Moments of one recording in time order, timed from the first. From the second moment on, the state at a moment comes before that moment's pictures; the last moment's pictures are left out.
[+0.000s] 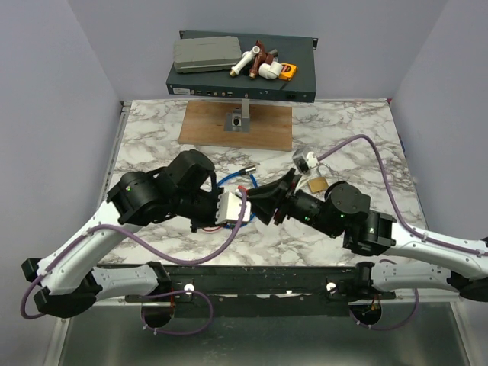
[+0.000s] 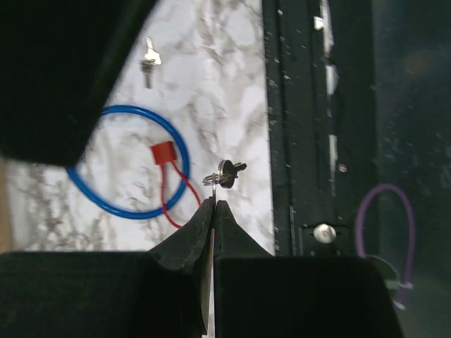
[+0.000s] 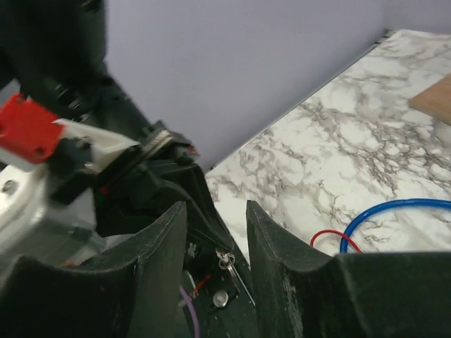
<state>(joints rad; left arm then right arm) -0.94 1.07 1.50 -1.27 0.39 0.64 1.28 0.97 1.01 0.05 0.25 0.45</state>
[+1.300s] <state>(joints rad) -0.92 1.10 1.55 -1.49 0.52 0.58 1.27 1.20 1.09 -0.06 -0.26 0.30</state>
